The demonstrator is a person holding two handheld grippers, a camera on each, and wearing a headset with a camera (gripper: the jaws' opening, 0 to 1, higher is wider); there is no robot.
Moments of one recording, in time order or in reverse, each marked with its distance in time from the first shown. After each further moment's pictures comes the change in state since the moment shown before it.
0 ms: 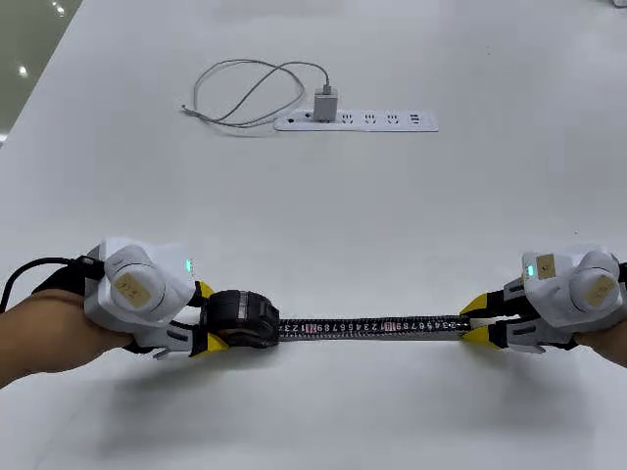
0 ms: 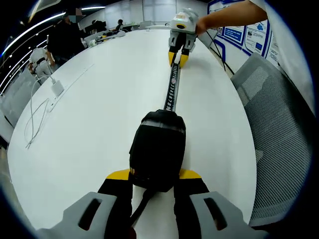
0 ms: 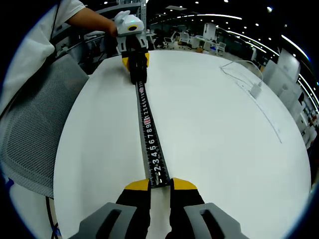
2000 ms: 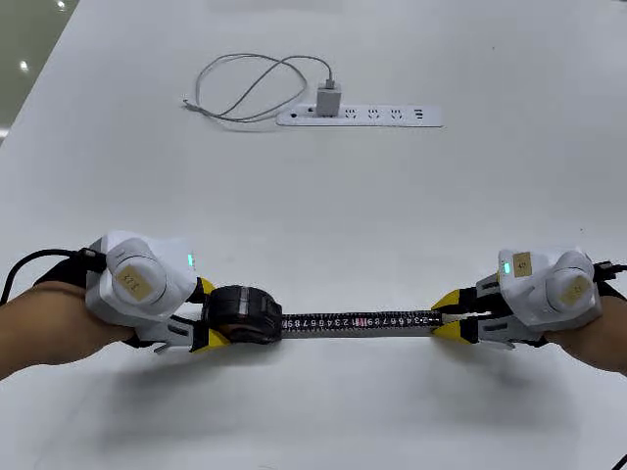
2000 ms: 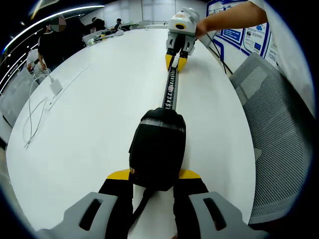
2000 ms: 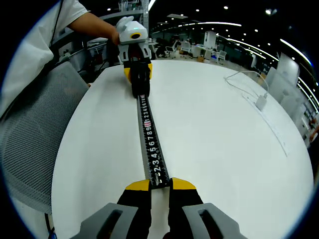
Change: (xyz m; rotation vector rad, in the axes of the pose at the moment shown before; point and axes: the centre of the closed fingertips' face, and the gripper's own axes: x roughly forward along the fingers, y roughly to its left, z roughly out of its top) left arm 0.000 0.000 -0.003 0.012 0.009 -0.020; right arm 0.023 0.004 0.031 -0.013 -0.089 0.008
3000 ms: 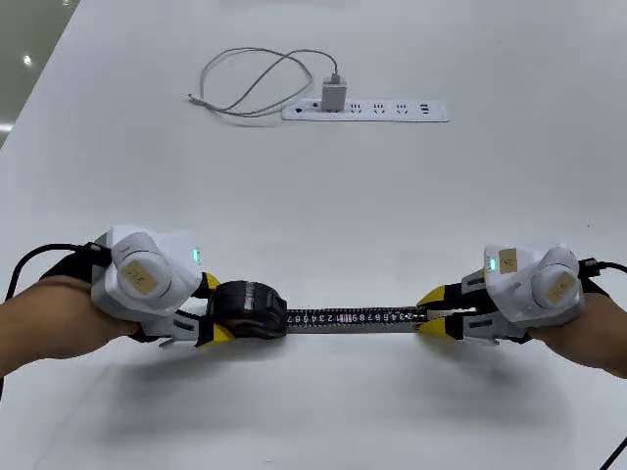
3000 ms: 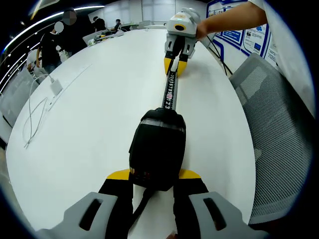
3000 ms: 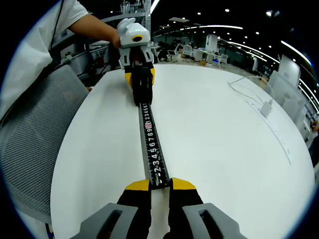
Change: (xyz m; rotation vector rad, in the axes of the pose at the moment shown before) left arm 0.000 0.000 0.000 -0.001 -0.005 -0.001; right arm 0.017 0.002 0.017 -0.011 -0.041 0.015
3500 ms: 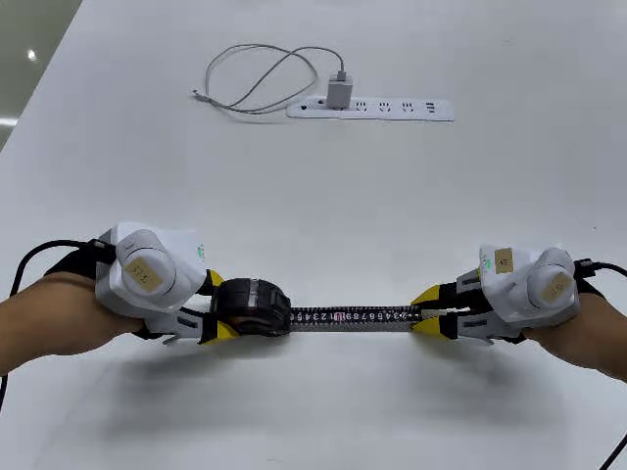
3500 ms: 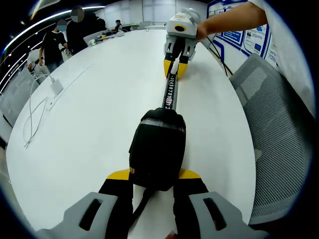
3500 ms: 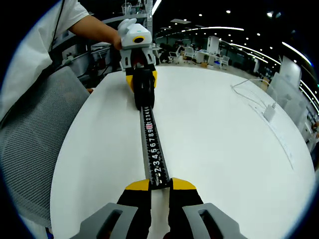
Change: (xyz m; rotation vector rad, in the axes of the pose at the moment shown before) left arm 0.000 -0.001 0.000 -0.003 -0.004 0.004; right arm 0.008 0.002 0.009 -0.008 -0.017 0.012
